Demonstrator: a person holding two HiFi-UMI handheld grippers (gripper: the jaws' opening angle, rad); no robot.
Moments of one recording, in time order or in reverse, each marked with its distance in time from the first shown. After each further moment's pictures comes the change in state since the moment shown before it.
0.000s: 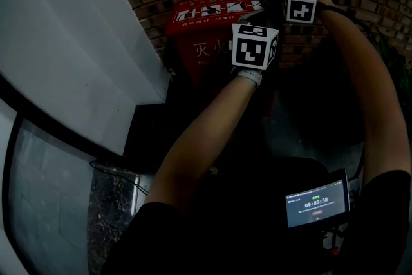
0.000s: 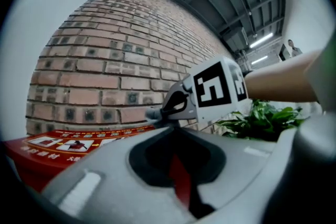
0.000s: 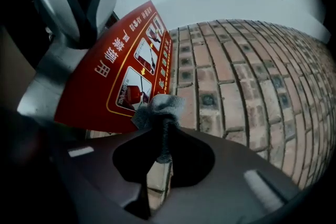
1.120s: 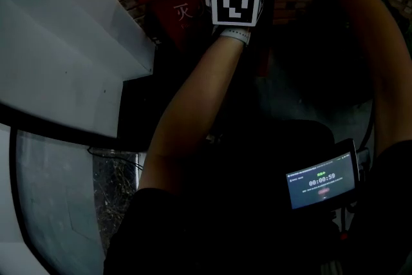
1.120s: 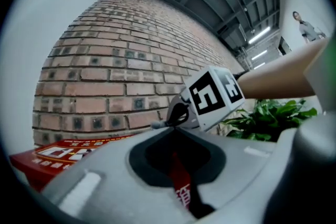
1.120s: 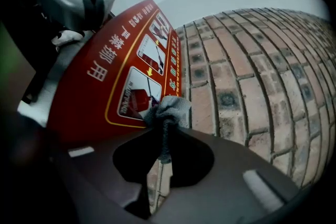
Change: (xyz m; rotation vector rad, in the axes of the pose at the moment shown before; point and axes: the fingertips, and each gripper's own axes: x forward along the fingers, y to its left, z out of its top) left arm 0.003 0.024 -0.001 0.079 -0.015 0.053; right arm 0.020 0.020 0.001 0.049 0.011 0.129
